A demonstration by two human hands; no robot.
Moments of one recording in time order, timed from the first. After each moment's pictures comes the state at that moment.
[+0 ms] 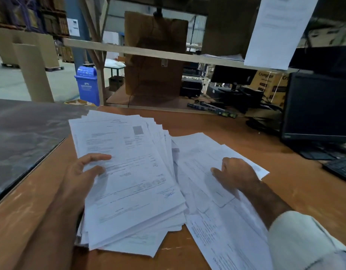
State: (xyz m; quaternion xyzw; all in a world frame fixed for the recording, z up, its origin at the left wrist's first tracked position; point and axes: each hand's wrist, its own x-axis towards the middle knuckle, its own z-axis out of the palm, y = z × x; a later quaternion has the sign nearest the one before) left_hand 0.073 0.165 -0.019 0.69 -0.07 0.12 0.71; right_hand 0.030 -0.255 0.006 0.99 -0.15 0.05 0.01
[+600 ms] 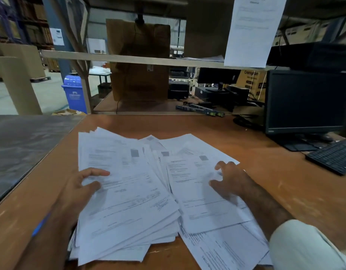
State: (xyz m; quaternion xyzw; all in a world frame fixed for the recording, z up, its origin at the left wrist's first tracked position) left_hand 0.067 0.150 -0.020 0.76 -0.10 0.07 0.64; right_hand -0.009 -0.264 0.006 0.98 -0.17 0.05 -0.12
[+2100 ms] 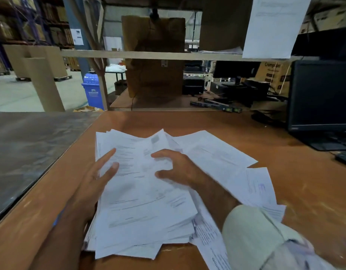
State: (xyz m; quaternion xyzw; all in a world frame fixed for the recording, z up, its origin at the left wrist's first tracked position) left_hand 0.057 0.148 -0.008 0.73 -0.14 0.05 0.67; right_hand 0.044 -0.116 0.027 0.91 0.12 0.05 -0.40
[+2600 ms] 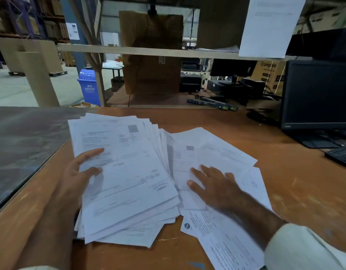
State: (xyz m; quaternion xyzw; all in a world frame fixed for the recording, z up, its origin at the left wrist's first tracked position) left_hand 0.056 0.164 -0.005 0.68 -0.05 0.09 0.72; right_hand -0.024 -0.189 -0.008 1.00 -0.04 -0.06 -0.07
